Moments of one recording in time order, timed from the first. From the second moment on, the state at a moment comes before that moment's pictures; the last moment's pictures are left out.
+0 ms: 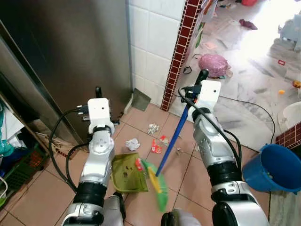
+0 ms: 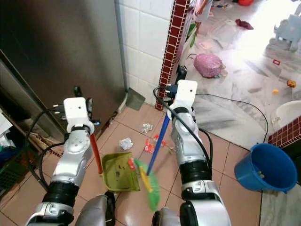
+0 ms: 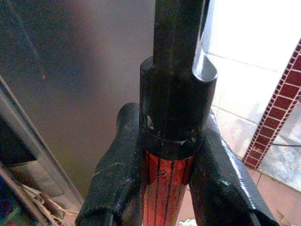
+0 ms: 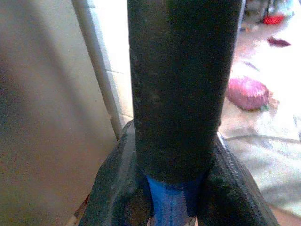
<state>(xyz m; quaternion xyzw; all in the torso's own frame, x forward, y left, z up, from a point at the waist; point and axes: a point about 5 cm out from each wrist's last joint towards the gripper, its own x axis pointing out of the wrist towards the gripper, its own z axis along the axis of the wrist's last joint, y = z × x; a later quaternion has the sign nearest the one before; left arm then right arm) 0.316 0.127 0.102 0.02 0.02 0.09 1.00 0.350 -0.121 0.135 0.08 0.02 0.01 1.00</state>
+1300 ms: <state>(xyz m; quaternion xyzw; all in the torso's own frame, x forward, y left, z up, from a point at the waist) 0.318 0.124 0.101 0.00 0.02 0.08 1.00 0.355 -0.132 0.177 -0.05 -0.08 0.06 0.99</state>
